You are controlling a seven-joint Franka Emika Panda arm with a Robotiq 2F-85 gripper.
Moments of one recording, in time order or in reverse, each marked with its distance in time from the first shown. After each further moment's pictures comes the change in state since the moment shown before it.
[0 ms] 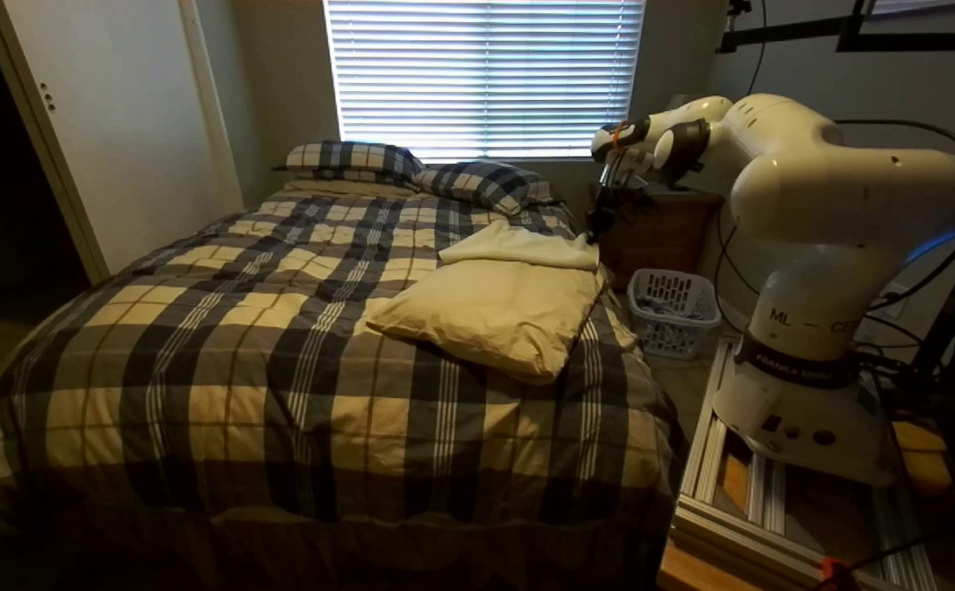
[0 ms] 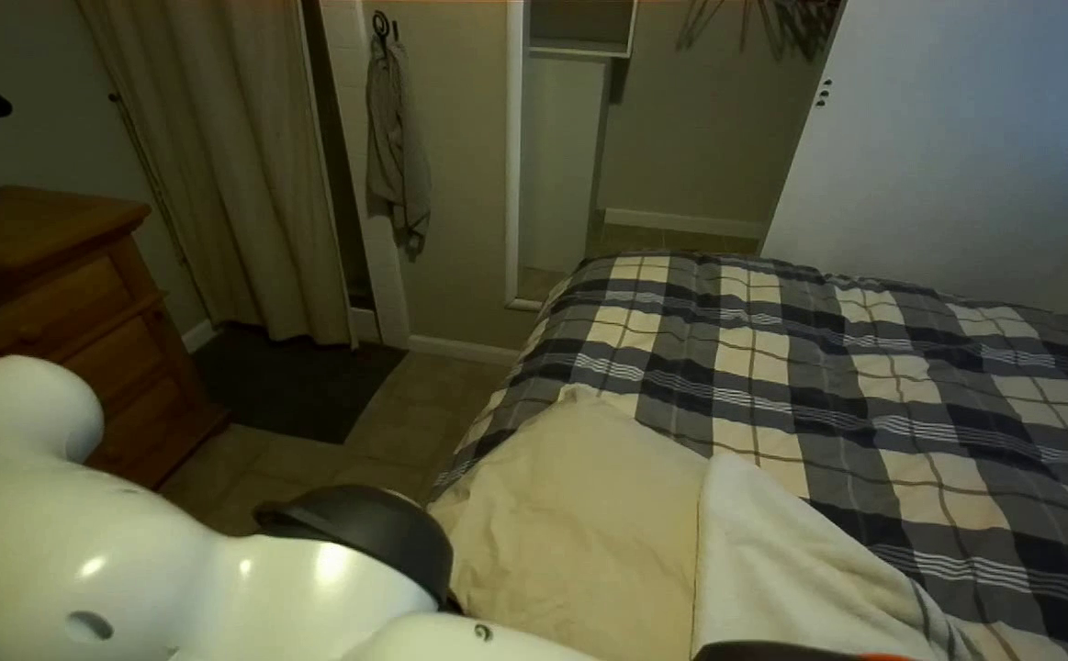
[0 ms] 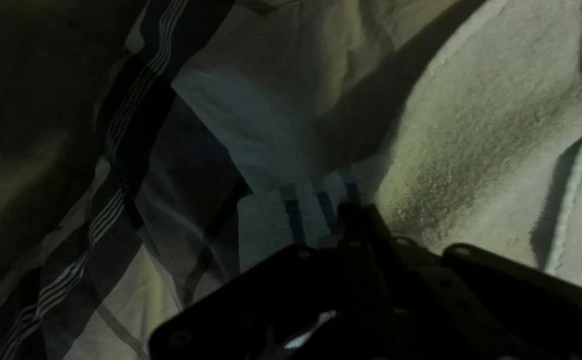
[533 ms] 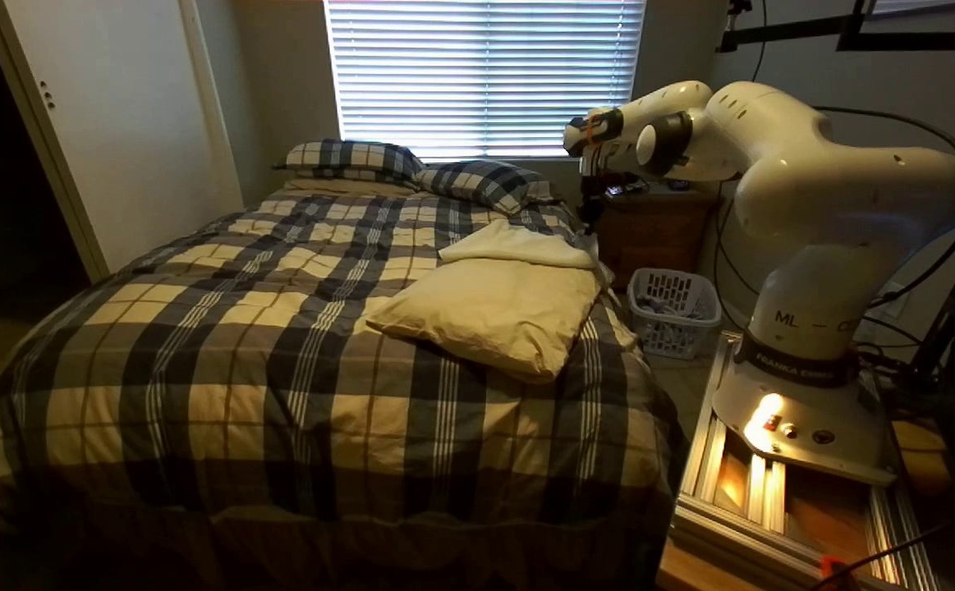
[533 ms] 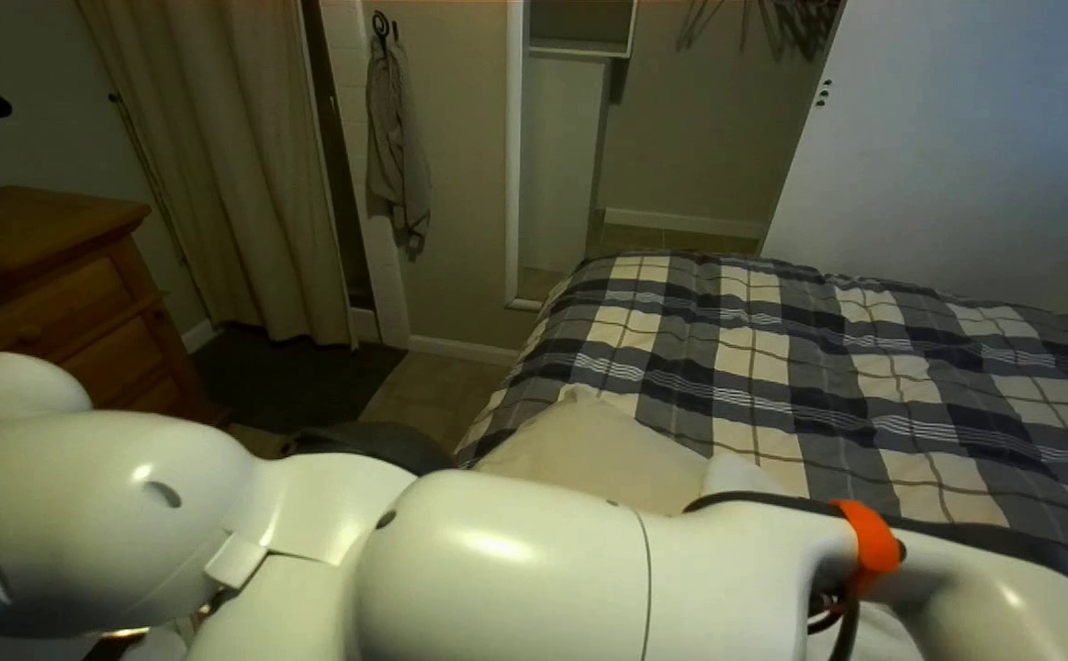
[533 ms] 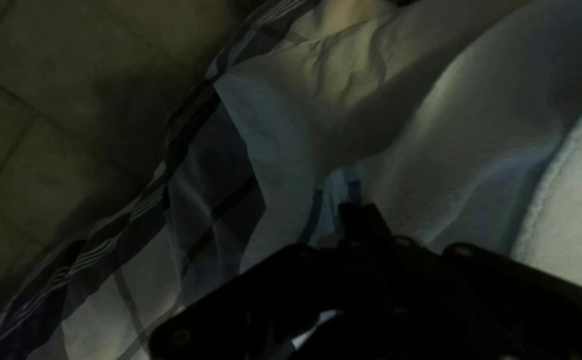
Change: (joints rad) arm 0.149 -0.064 -0.122 0.000 -0.166 -0.068 0.004
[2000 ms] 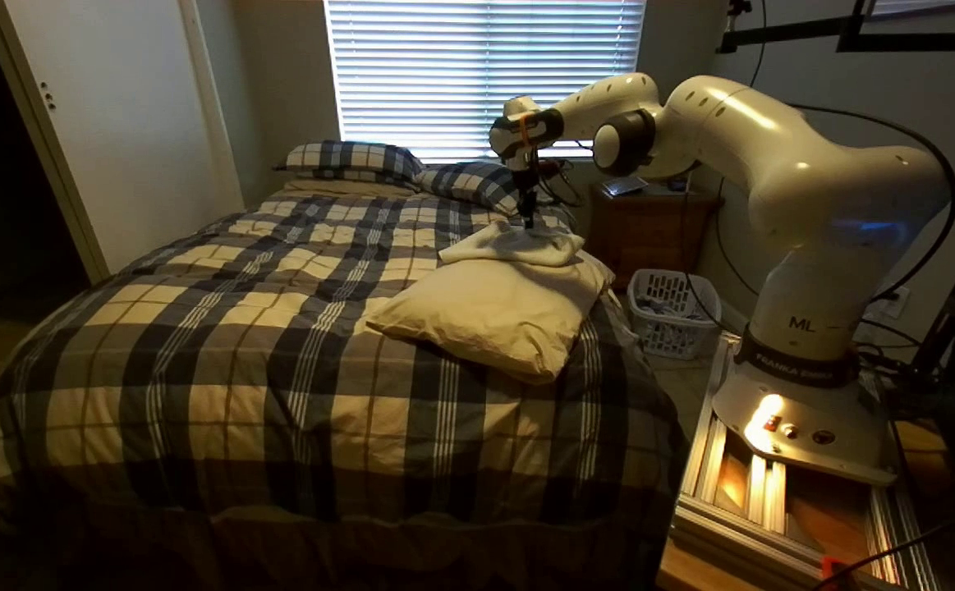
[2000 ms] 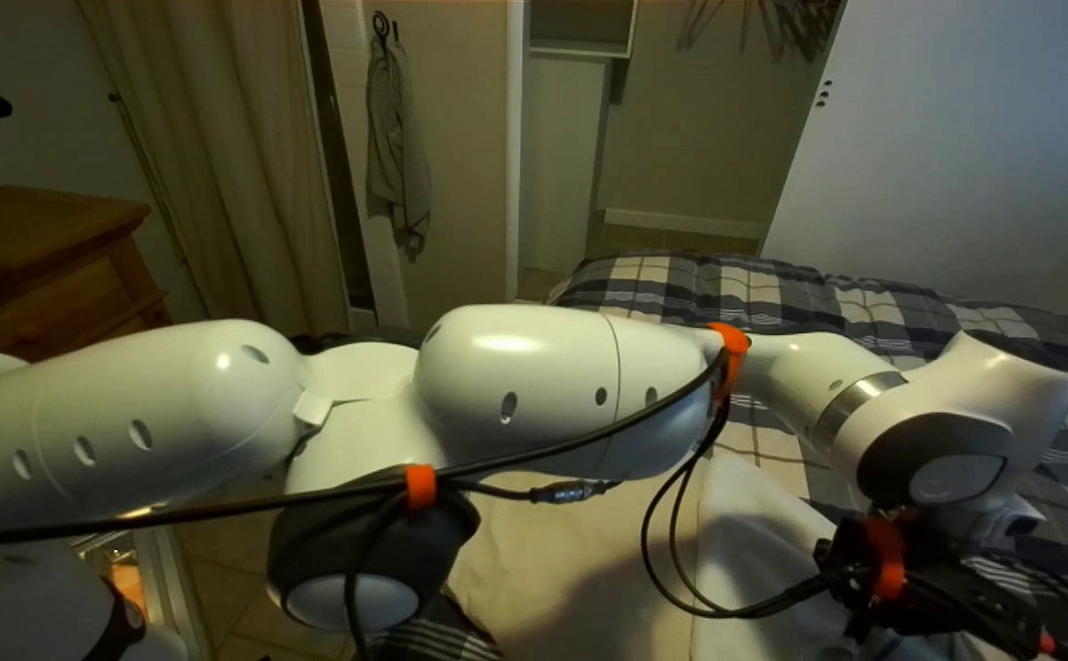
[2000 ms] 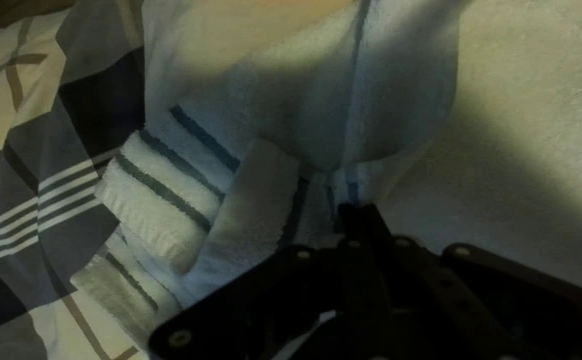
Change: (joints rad) arm 0.309 -0.037 -0.054 0.000 -0.110 0.030 -0.127
